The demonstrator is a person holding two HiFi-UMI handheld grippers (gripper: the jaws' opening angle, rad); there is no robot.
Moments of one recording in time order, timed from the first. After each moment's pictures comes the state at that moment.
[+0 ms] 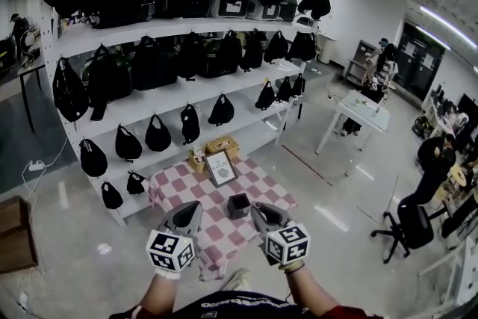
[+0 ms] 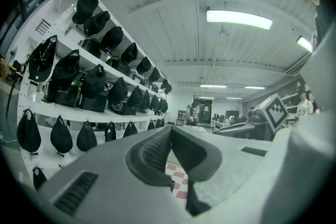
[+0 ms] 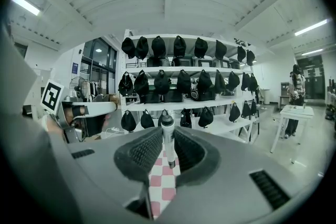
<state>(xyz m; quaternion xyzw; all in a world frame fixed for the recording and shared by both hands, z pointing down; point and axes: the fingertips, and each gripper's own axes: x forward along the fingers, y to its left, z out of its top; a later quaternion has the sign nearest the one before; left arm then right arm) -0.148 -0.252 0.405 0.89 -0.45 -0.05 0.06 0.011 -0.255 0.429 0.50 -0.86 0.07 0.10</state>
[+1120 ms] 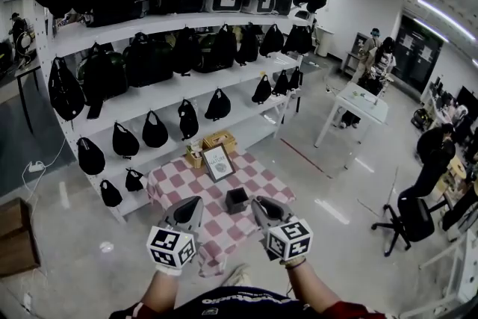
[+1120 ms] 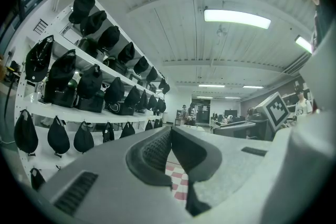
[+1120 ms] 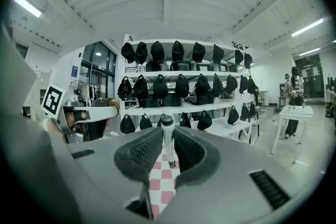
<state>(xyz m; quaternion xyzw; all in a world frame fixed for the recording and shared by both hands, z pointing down) -0.132 -0.250 0.404 0.89 -0.44 -0.05 0.05 0.024 -0.250 0.420 0.50 -0.86 0.06 0.07</state>
